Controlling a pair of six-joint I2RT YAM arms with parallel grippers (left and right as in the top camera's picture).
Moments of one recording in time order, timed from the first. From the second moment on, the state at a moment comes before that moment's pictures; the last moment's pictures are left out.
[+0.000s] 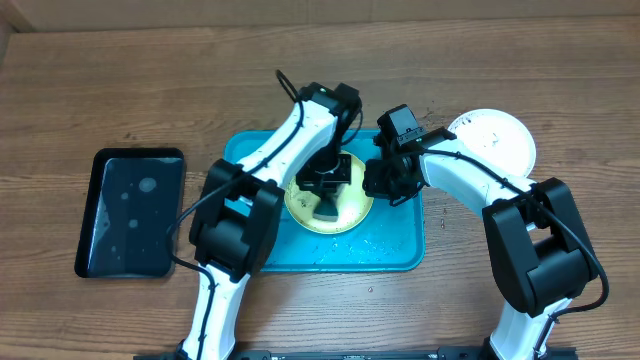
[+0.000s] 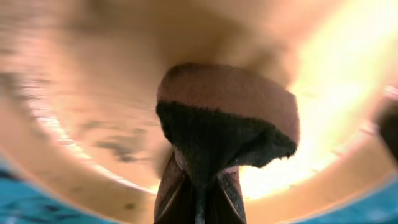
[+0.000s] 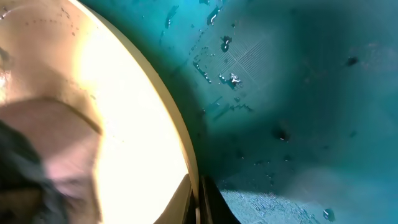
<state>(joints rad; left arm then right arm) -0.50 2.25 1.81 -1.34 0.11 -0.48 0.42 1.95 1.22 -0.64 -0.30 0.44</state>
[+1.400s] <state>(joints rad) -0.52 2.23 1.70 -1.25 0.07 -0.57 0.42 1.95 1.22 -0.64 -0.30 0.43</state>
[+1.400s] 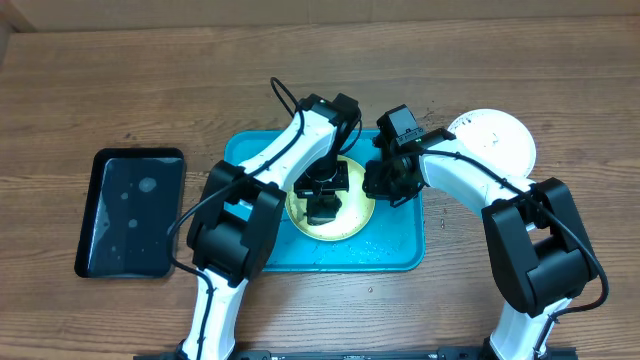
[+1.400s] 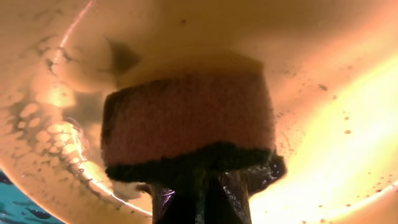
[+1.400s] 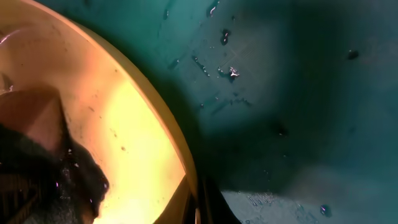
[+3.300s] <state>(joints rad) 0.36 2.22 2.40 -1.69 0.13 -0.51 0.98 1.96 1.64 -0.43 1.20 -0.42</state>
